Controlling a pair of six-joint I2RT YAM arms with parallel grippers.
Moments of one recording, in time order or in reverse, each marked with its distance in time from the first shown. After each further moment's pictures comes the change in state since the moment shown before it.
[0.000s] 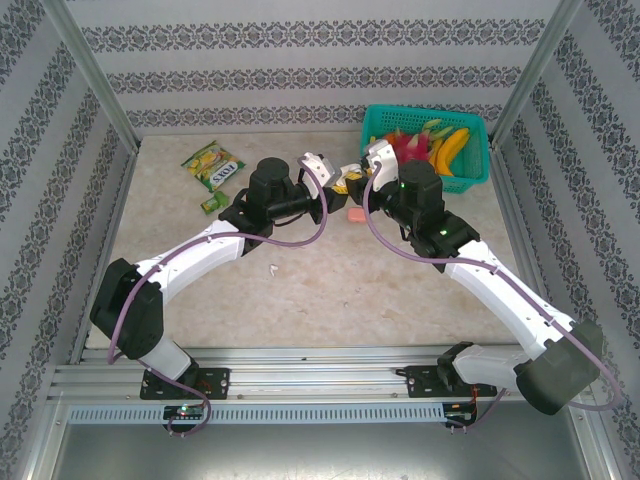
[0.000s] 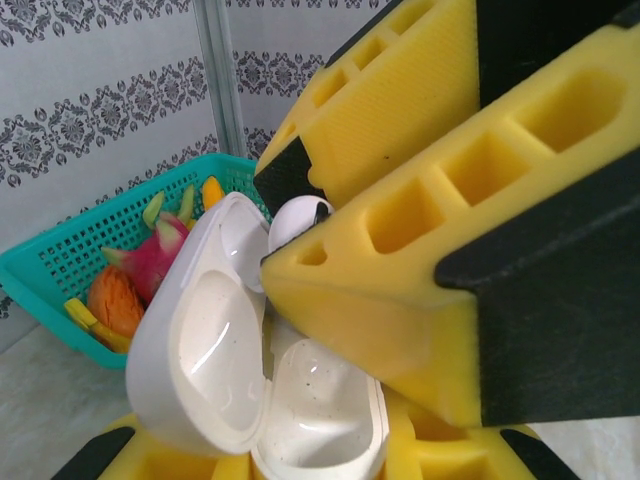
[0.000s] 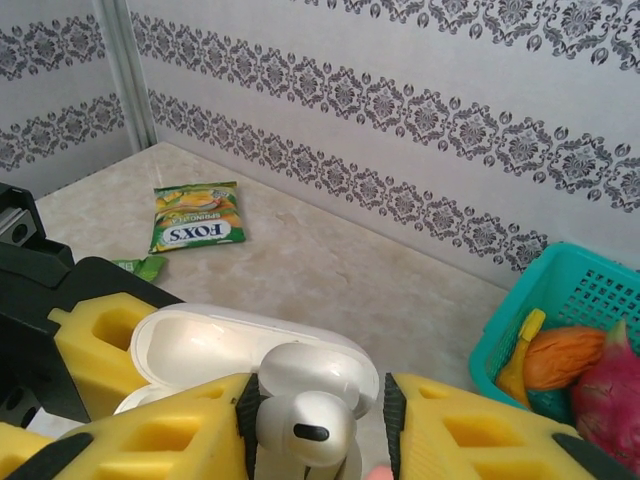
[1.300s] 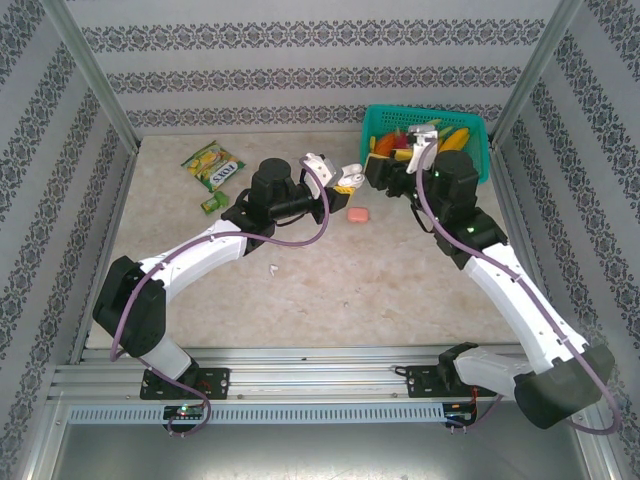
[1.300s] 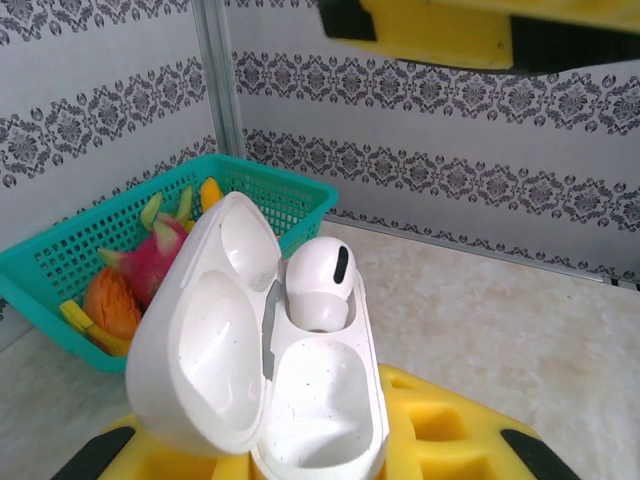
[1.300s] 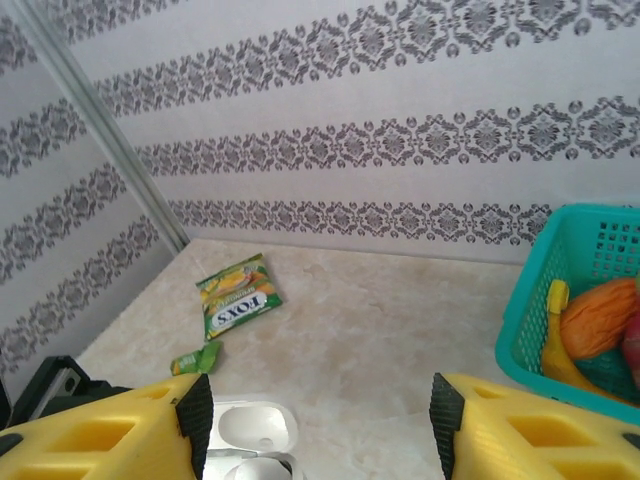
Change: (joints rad) left arm -0.002 0.017 0.000 0.025 -0.007 -0.004; right arm -0.173 -0.076 0.042 -0.026 -0.130 0.366
